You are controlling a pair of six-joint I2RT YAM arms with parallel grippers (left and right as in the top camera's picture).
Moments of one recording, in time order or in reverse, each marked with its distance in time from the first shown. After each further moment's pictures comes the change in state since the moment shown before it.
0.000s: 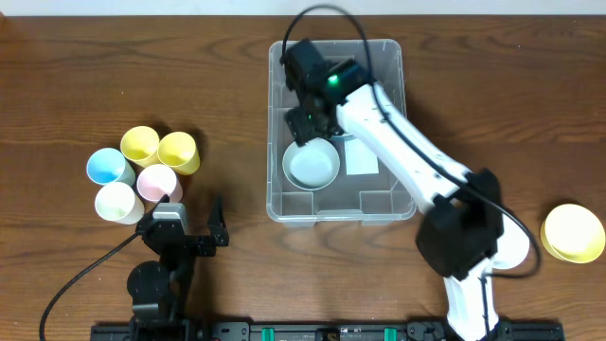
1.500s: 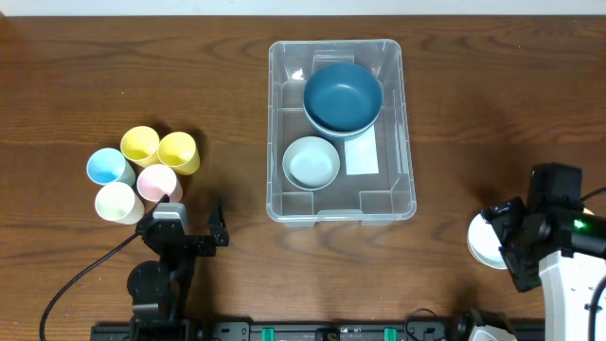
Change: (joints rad) left arm 0.000 0.000 -0.001 0.001 0.000 0.000; right arm -0.875 -1.067 -1.153 -0.081 0.097 0.805
